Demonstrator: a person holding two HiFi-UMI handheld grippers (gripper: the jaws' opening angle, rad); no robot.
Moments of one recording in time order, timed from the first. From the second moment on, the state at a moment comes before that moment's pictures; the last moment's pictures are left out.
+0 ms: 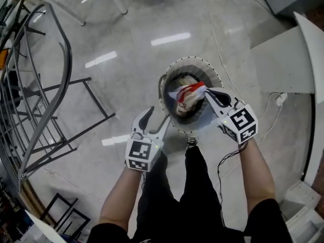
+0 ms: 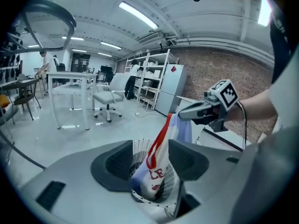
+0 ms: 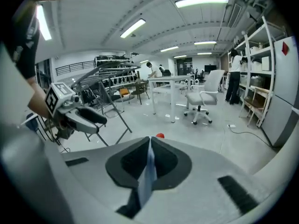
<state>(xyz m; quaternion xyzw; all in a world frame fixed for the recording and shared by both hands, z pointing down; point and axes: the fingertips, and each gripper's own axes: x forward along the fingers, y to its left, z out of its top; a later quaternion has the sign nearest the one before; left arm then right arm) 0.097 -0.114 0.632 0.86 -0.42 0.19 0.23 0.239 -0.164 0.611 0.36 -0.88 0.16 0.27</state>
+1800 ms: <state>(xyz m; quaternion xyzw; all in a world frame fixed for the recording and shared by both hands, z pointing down) -0.019 -0.123 0.262 0.75 -0.65 0.07 0.07 0.229 -0.166 0.144 0.30 -0.95 -0.01 0.03</state>
